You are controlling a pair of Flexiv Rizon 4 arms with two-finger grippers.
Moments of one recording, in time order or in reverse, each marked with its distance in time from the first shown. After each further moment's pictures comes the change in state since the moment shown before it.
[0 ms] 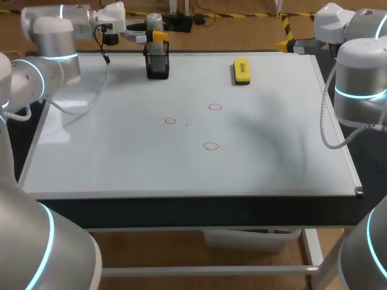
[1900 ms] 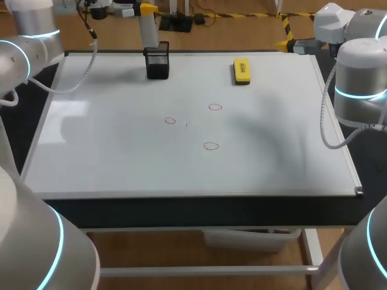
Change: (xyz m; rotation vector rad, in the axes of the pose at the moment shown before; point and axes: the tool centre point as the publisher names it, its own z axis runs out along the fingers) left arm 0.018 -0.094 -0.027 0.067 0.090 0.090; right arm 0.000 0.000 0.000 0.000 0.000 0.000
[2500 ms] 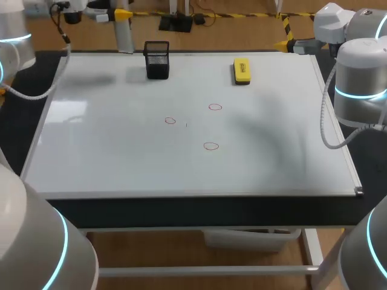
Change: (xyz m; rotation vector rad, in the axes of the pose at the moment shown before) left arm 0.019 0.004 -0.074 -0.044 -0.019 0.011; right arm 0.000 0.000 0.000 0.000 0.000 0.000
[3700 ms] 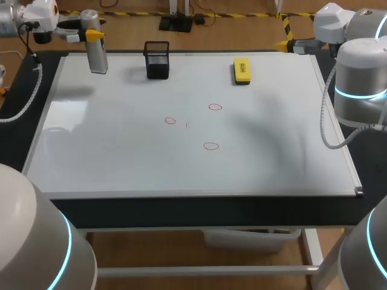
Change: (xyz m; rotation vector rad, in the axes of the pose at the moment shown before) left arm 0.047 0.029 -0.074 -0.046 -0.048 -0.042; right arm 0.000 0.000 0.000 0.000 0.000 0.000
